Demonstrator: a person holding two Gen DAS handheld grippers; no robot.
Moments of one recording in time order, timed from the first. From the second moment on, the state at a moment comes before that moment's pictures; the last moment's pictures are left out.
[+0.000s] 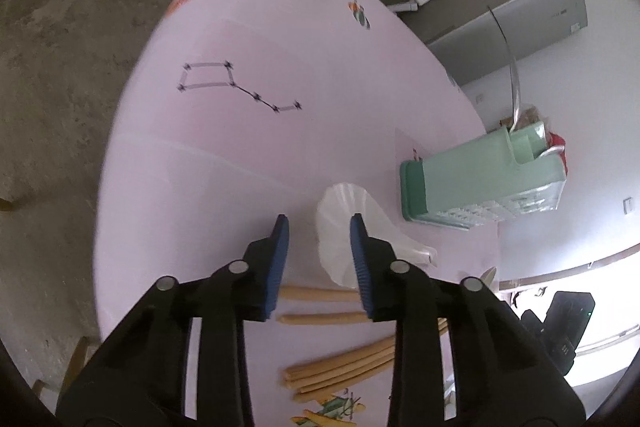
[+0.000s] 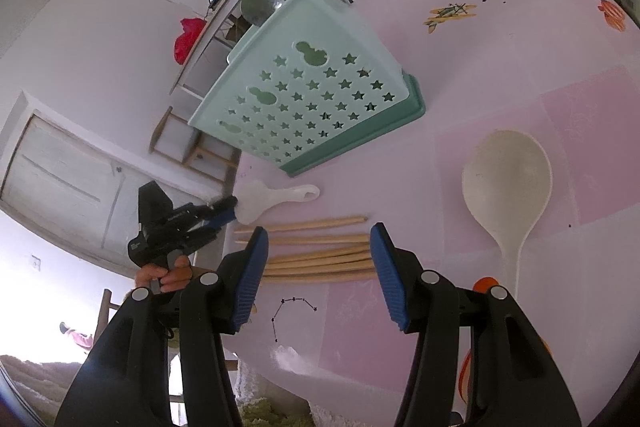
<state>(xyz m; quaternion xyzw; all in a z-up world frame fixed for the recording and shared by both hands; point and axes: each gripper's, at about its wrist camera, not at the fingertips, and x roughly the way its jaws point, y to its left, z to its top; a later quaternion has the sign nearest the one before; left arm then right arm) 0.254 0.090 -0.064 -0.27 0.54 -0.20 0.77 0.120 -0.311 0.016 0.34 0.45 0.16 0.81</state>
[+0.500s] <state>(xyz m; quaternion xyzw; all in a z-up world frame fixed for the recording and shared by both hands) 0.251 0.072 -0.061 -0.23 0.51 -0.17 0.81 0.092 -0.366 0.028 0.32 0.41 0.08 0.85</state>
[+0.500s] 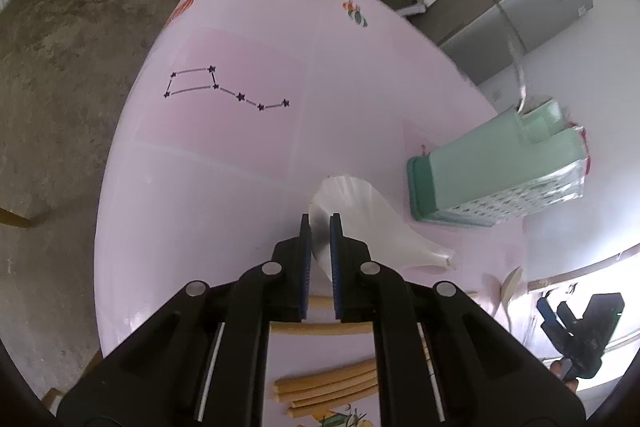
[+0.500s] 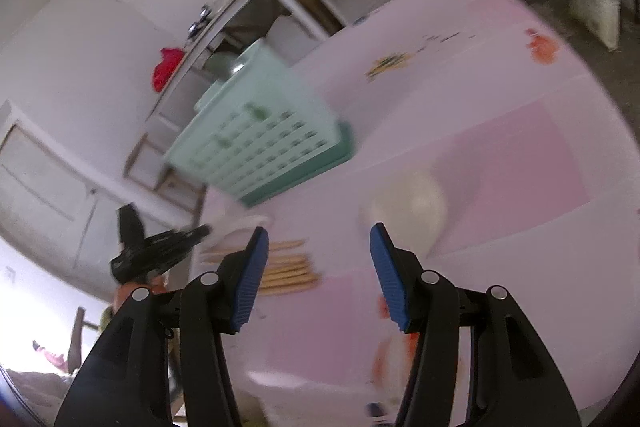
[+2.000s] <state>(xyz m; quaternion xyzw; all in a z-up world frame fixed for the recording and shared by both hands) 0.184 -0.015 0.157 0.05 0.19 -0.16 0.97 0.086 -0.363 0.096 0.14 0.36 0.04 0.92</state>
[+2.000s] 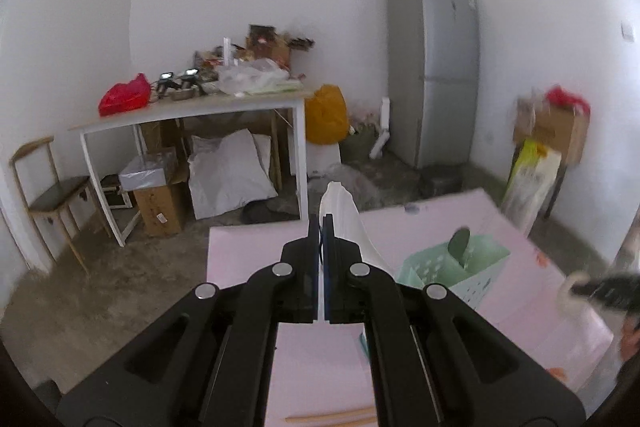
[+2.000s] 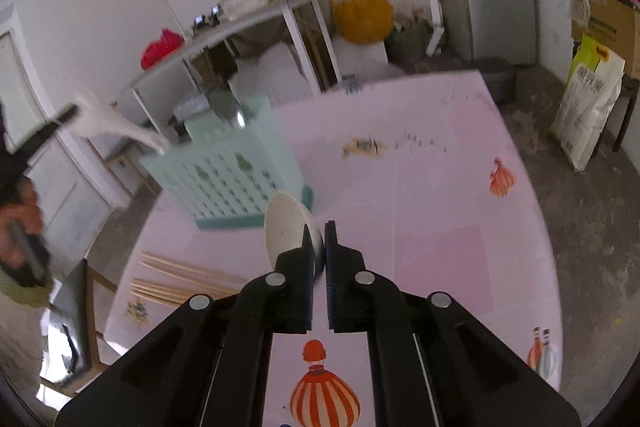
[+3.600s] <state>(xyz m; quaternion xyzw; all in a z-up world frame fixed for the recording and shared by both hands) 0.072 0.062 0.021 -0.08 0.32 -0.15 0.93 0.221 -0.301 0.137 0.08 0.14 -0.04 0.99</state>
